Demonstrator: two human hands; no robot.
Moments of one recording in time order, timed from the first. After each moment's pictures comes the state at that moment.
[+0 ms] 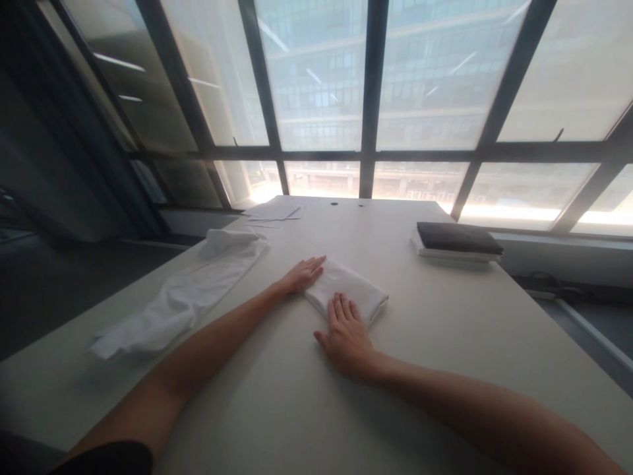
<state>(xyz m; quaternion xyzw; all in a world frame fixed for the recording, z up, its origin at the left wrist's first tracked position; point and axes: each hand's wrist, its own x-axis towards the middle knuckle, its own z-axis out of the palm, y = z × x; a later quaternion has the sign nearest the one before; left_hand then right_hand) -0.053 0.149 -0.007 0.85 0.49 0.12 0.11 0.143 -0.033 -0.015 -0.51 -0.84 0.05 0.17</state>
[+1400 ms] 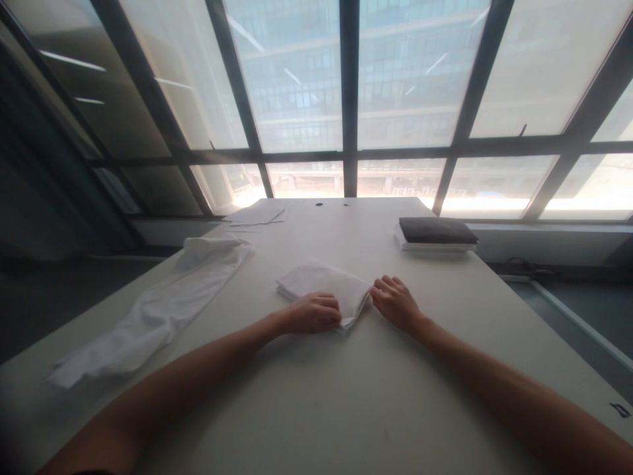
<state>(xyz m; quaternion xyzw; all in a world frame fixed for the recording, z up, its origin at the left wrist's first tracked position) 0.014 0.043 0.025 0.98 0.05 0.19 0.08 0.293 0.011 -0.001 -0.43 -0.85 -0.23 0.20</state>
